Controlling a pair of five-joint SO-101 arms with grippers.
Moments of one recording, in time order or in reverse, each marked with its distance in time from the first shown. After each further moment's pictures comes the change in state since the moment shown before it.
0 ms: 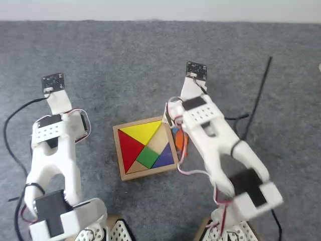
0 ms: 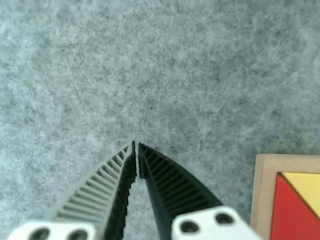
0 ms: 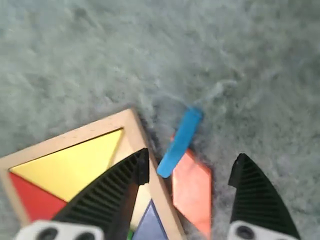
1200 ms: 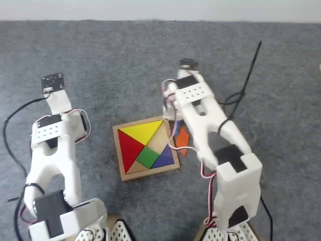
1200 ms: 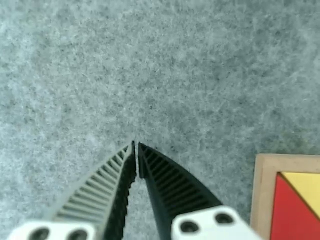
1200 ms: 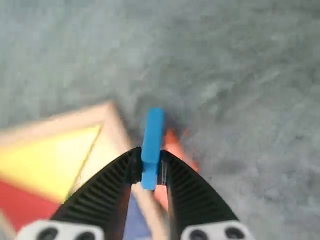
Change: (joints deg) left arm 0.0 0.0 0.0 0.0 0.0; right arm -0.7 16.6 -26.2 24.0 10.2
